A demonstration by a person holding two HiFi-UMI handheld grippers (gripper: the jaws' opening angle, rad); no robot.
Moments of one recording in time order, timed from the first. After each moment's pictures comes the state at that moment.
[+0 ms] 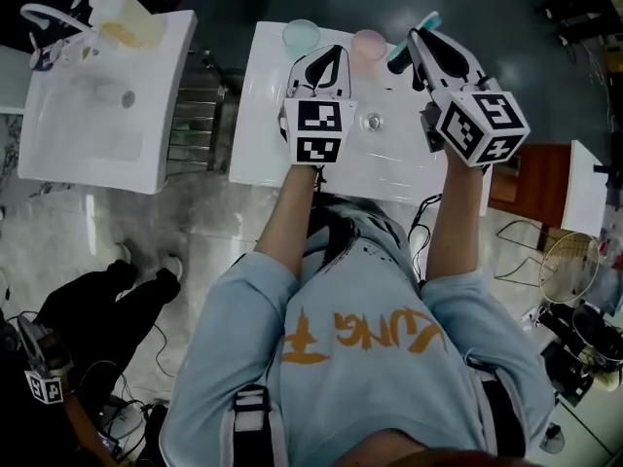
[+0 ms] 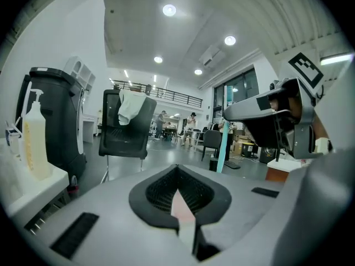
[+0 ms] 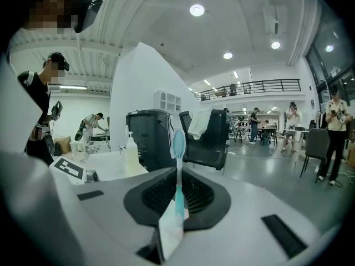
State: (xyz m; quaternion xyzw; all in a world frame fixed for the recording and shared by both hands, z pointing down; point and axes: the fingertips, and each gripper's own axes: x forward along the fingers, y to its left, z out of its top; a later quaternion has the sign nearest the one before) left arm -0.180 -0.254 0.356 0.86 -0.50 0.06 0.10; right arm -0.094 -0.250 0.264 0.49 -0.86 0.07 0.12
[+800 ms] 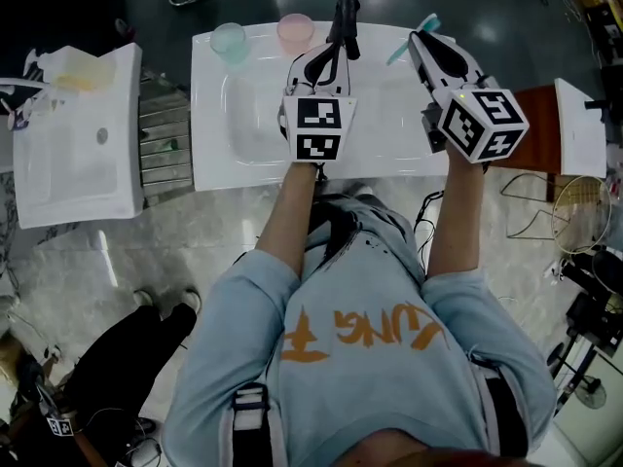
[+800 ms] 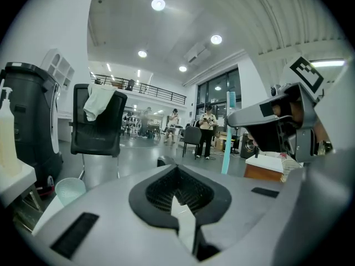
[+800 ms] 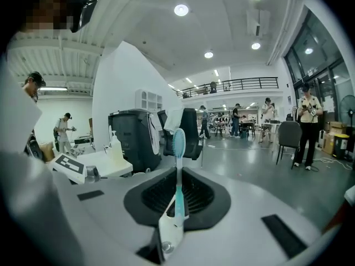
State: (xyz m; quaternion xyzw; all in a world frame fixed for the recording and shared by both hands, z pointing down) left arm -0.033 -0.206 0.348 0.90 -0.42 0.08 0.10; right arm 0.059 -0.183 0.270 0.57 -0.81 0.11 0.12
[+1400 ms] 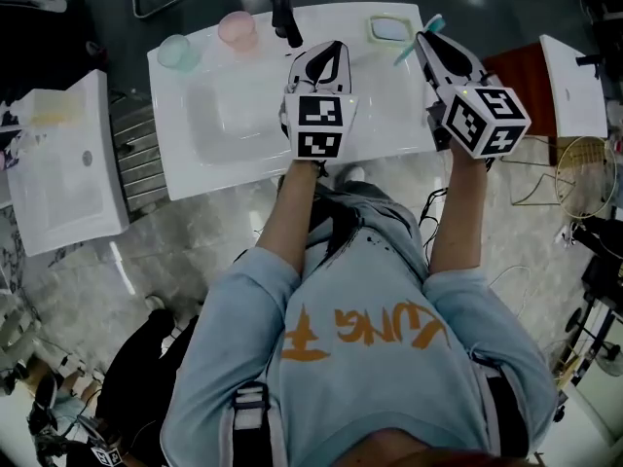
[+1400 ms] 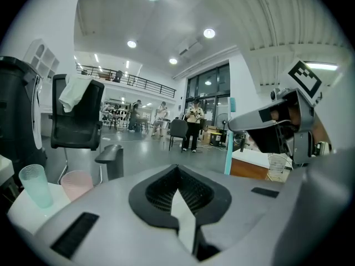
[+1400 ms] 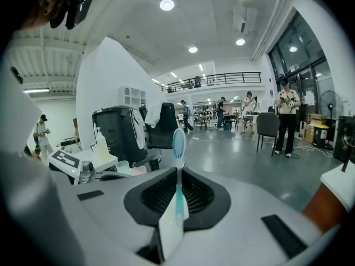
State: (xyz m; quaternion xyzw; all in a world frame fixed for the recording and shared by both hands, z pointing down) left arm 0.079 -0.164 0.370 0.92 -0.36 0.11 0.11; right arm 0.182 -0.131 0.301 0.62 -0.76 0.15 0.12
